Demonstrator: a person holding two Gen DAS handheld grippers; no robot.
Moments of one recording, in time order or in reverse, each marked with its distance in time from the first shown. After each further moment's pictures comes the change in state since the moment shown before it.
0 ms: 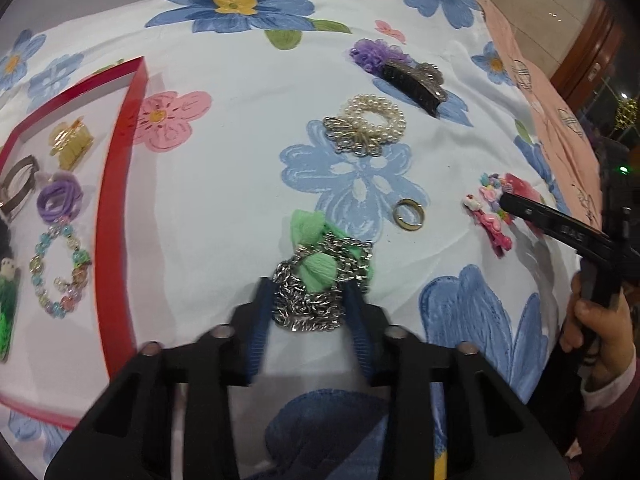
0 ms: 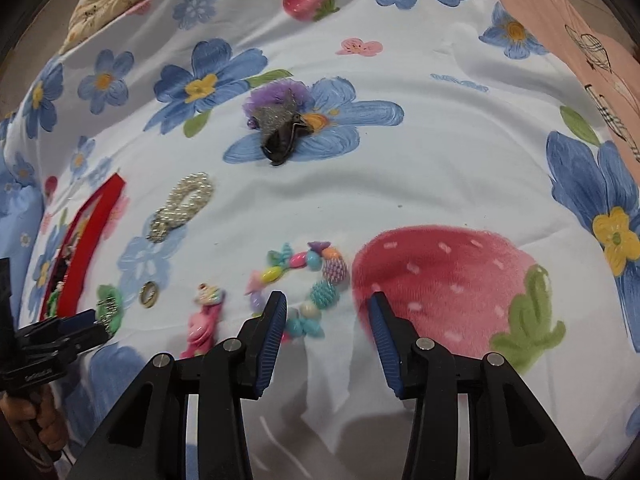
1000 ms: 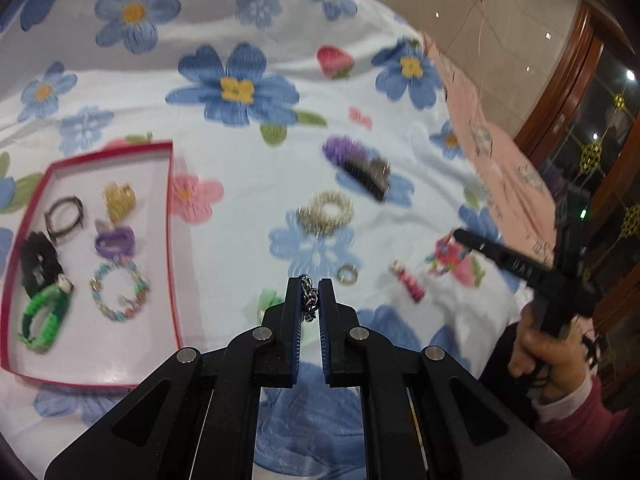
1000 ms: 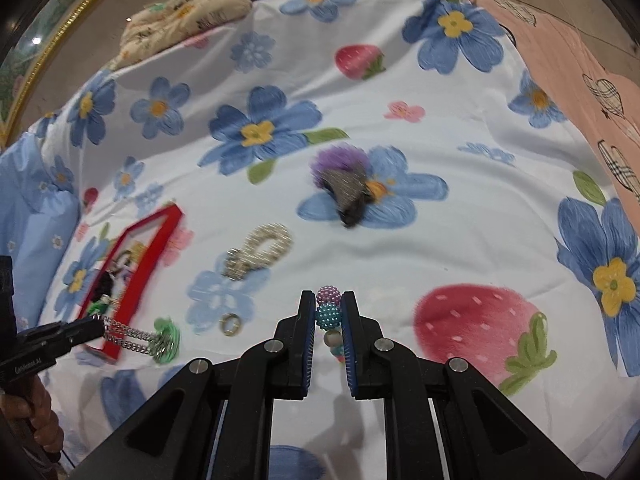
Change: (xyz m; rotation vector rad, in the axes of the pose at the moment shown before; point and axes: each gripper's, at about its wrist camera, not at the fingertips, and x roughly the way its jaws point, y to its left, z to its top) left arm -0.113 0.003 0.001 -0.056 -0.251 -0.097; right arm -0.067 0.047 0.012 -0.066 -0.169 0.128
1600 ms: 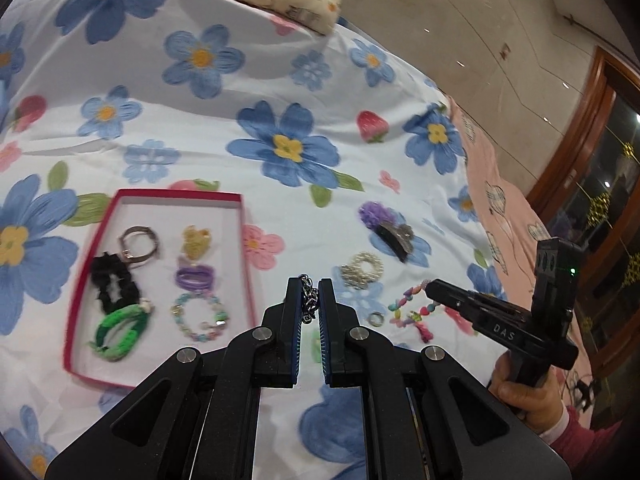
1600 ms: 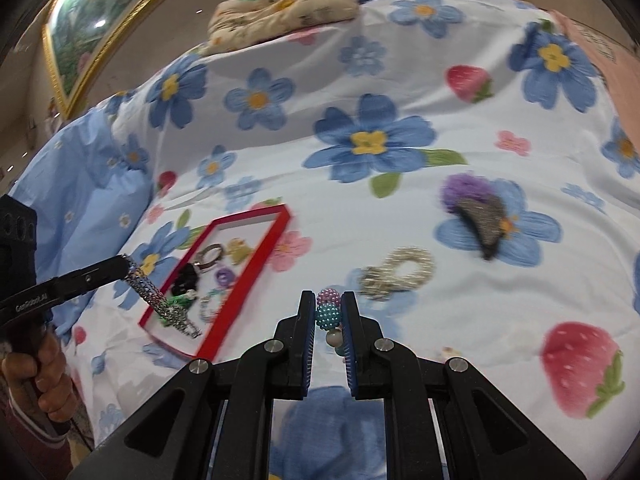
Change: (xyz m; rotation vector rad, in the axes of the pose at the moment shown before) left arm -0.077 0.054 0.012 -0.108 -0.157 0.072; right arm 0.005 0.105 0.009 -0.133 0.004 0.235
